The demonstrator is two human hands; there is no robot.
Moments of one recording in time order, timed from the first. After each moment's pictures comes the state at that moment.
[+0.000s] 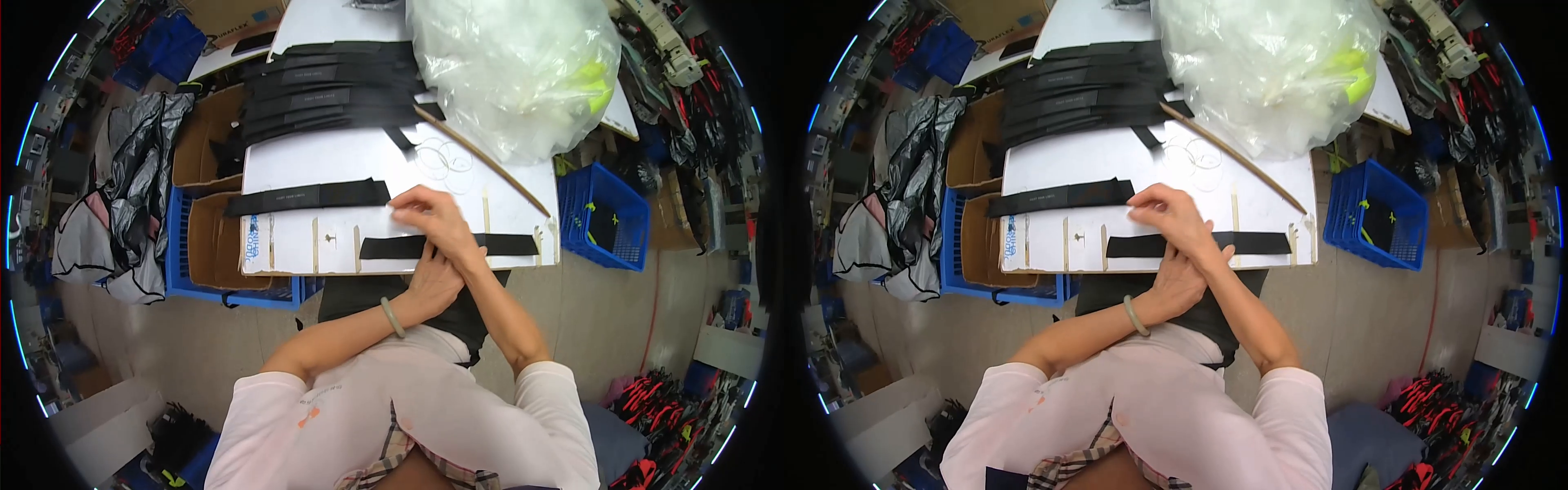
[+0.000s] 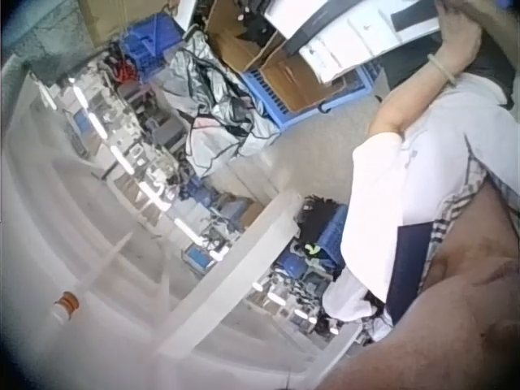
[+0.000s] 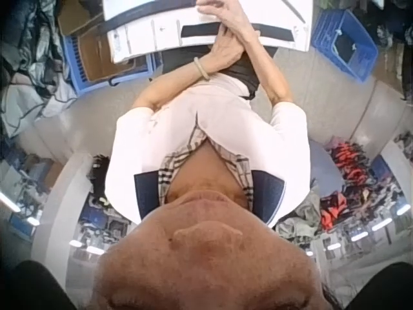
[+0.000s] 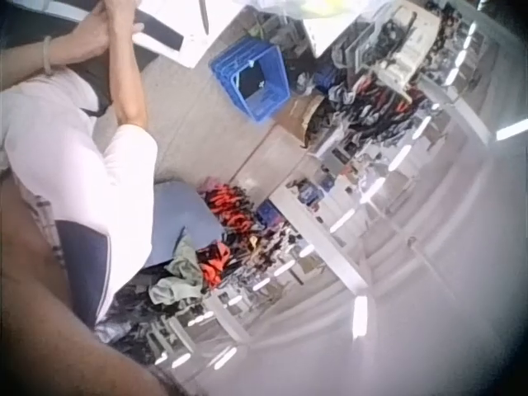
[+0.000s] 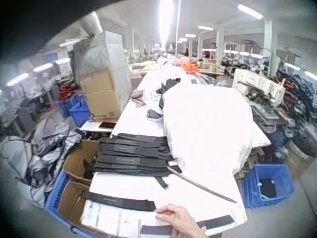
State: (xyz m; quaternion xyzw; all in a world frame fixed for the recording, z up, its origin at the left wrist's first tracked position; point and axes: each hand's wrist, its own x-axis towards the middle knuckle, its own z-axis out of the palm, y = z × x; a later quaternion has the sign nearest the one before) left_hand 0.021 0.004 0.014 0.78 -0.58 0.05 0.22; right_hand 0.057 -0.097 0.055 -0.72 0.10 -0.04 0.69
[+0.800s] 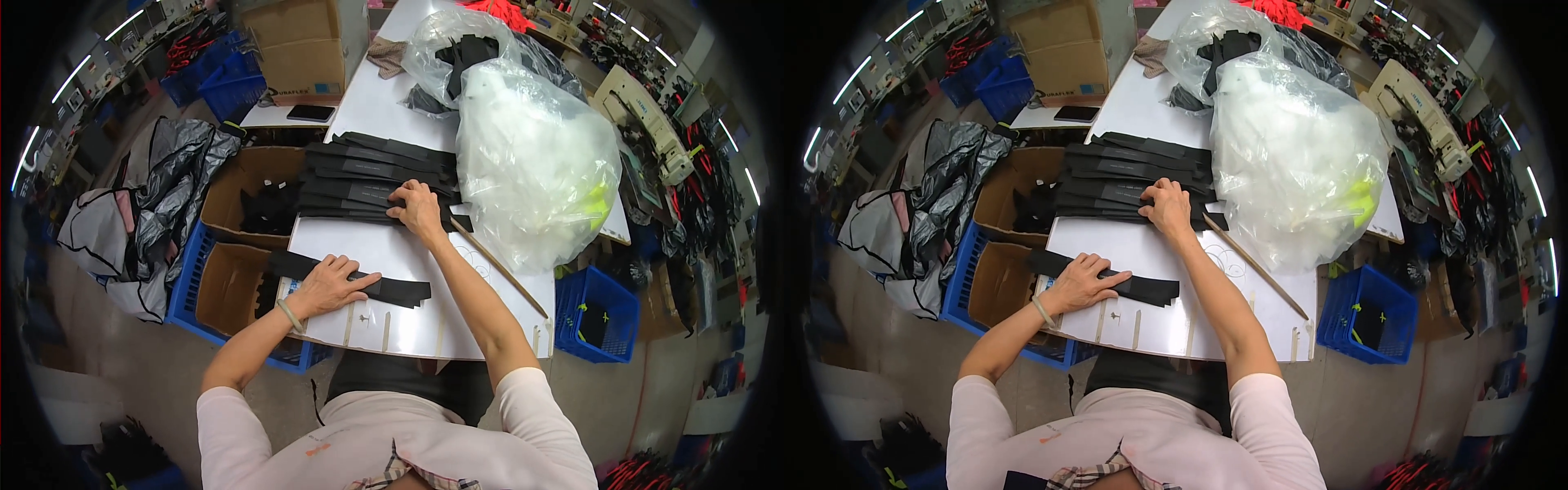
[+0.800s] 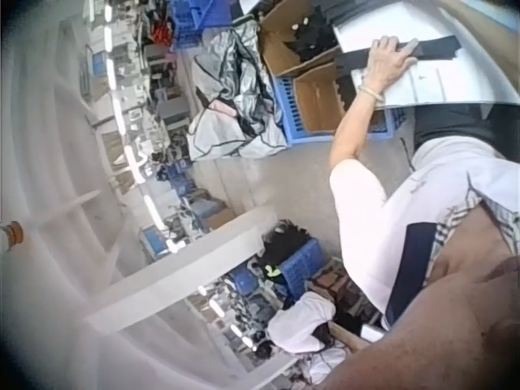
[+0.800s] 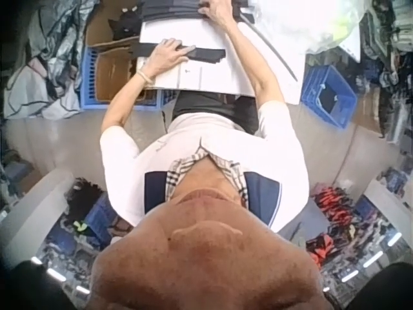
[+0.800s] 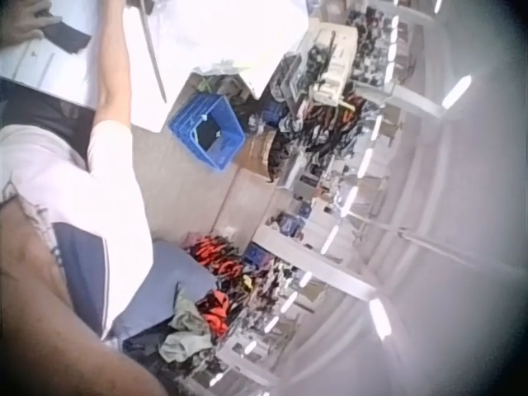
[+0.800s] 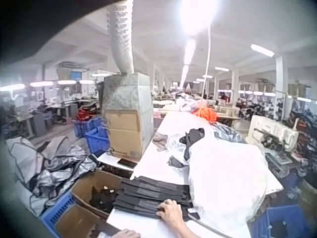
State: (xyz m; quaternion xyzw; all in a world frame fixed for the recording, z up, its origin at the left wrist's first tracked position) left_hand 0.224 0.160 0.049 0.80 -0.59 0.08 0.08; right_hand 0.263 -0.100 0.050 -0.95 0.01 -0.18 0.26
